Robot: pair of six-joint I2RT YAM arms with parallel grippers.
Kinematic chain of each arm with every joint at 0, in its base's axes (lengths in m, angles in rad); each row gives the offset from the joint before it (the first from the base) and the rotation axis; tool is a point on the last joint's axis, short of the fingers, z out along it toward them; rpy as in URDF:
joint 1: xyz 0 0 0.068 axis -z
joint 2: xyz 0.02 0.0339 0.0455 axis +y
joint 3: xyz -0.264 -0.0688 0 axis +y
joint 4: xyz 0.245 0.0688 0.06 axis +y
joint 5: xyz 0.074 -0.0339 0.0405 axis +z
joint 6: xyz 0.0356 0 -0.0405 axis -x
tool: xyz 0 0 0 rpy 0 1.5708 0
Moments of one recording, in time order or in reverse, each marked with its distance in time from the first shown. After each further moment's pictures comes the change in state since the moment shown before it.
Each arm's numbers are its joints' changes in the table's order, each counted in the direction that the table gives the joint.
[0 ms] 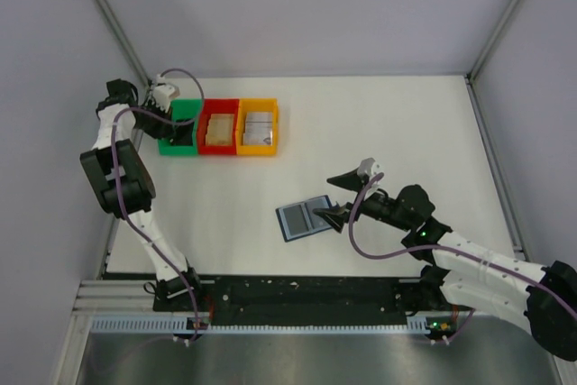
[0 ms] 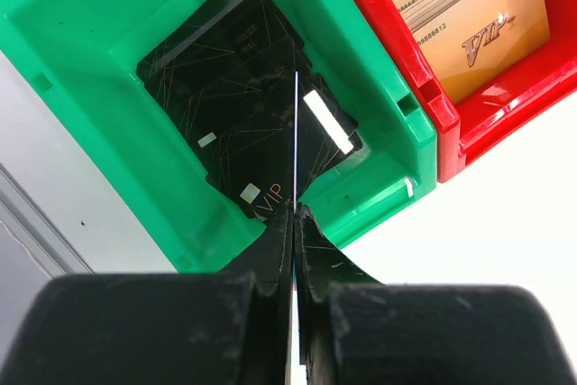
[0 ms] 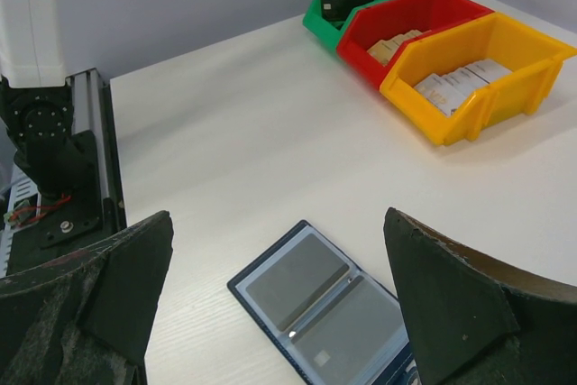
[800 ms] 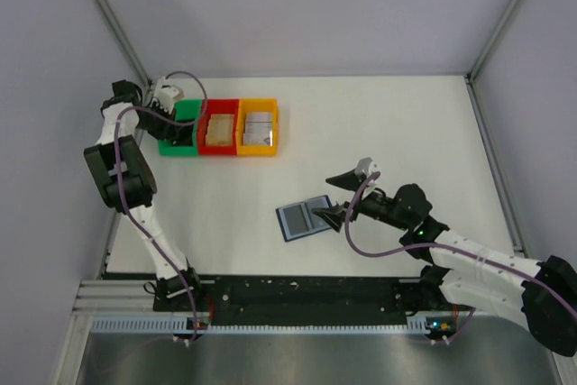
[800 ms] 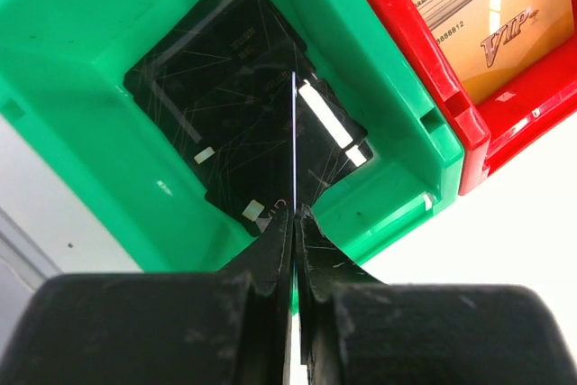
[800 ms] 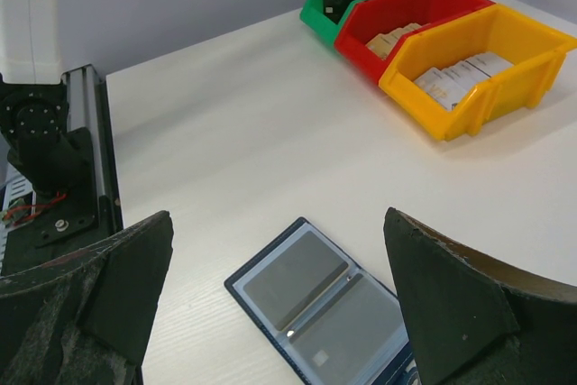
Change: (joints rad) left arm 0.013 0.060 -0.047 0.020 0.008 -0.024; right arm 0.000 0.034 0.000 -0.023 -0.003 0.000
